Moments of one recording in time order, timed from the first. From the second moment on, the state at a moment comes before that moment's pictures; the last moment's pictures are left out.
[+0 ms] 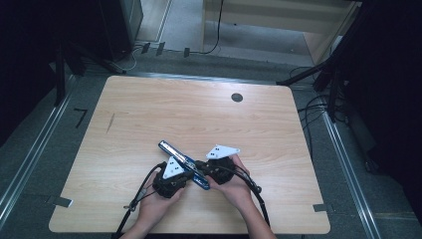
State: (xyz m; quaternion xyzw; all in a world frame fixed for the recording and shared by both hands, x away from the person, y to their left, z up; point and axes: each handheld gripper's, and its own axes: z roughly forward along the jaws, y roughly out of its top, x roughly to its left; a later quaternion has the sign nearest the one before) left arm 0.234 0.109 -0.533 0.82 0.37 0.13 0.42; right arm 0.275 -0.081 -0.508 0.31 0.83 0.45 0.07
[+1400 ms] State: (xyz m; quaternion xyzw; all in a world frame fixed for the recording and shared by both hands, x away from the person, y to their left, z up) left arm 0.236 0.115 -0.531 0.81 0.38 0.13 0.43; right arm 0.262 -0.095 -0.506 0.31 0.82 0.47 0.08
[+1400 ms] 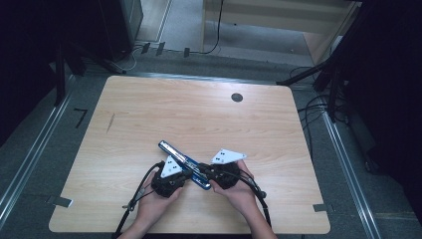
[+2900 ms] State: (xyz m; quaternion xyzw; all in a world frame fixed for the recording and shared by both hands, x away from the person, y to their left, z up) left arm 0.273 0.178 -0.532 0.75 0.50 0.14 0.41; right arm 0.308 -0.022 -0.503 0.31 0.84 0.43 0.08
